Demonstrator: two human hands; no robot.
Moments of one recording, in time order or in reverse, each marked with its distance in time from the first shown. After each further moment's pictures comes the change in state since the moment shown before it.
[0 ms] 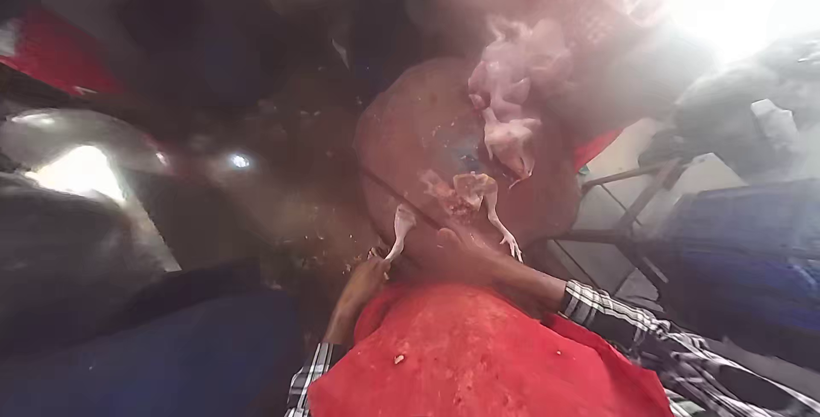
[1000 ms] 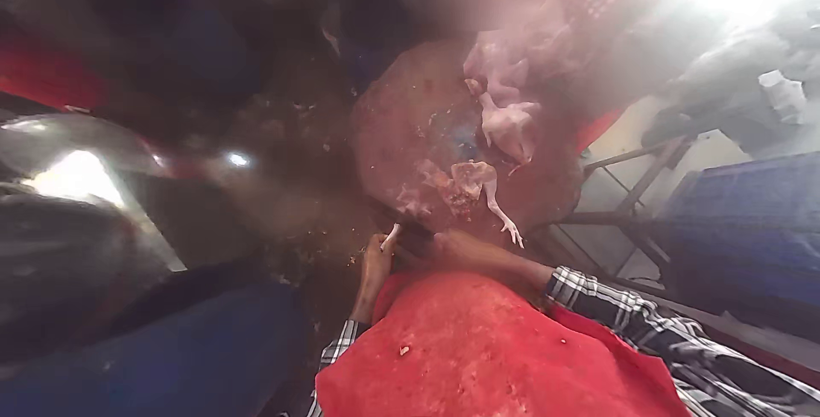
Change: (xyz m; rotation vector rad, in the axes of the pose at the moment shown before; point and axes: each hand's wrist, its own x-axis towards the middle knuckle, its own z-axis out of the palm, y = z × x) left_hand 0.036 0.011 0.029 -0.048 0.384 0.037; right_hand 0.013 0.062 0.041 0.177 -0.197 0.032
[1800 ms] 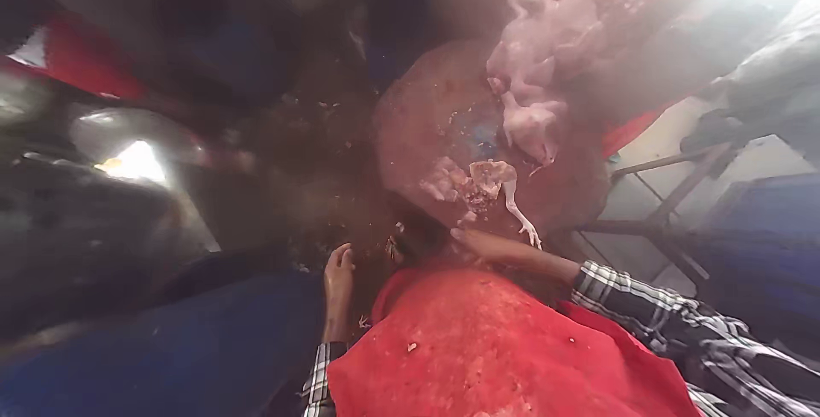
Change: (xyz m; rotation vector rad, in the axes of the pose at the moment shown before) left_hand -0.029 -0.087 -0.087 -0.232 0.313 -0.067; right_hand 0.004 -0.008 -0.006 0.045 -0.205 0.183
